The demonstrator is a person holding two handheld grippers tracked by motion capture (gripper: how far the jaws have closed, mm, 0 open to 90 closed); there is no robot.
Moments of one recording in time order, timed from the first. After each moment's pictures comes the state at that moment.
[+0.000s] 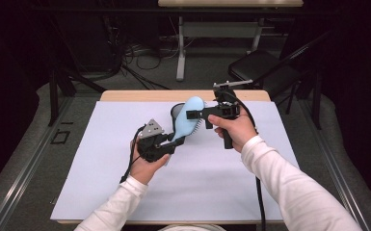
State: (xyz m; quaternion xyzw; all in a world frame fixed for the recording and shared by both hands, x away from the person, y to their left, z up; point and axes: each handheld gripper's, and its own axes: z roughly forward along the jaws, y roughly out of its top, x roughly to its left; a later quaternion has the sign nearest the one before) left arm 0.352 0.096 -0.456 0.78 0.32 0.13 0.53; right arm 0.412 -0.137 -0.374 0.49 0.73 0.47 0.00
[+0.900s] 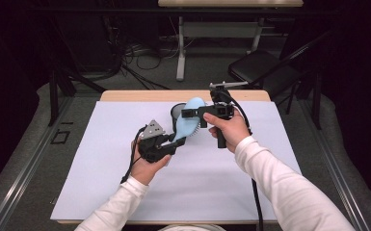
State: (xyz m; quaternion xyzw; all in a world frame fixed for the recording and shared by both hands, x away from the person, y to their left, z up) left arm 0.351 0.094 -0.457 0.78 0.32 0.13 0.53; right arm 0.420 -0.130 -0.384 0.50 0.71 0.49 -0.03
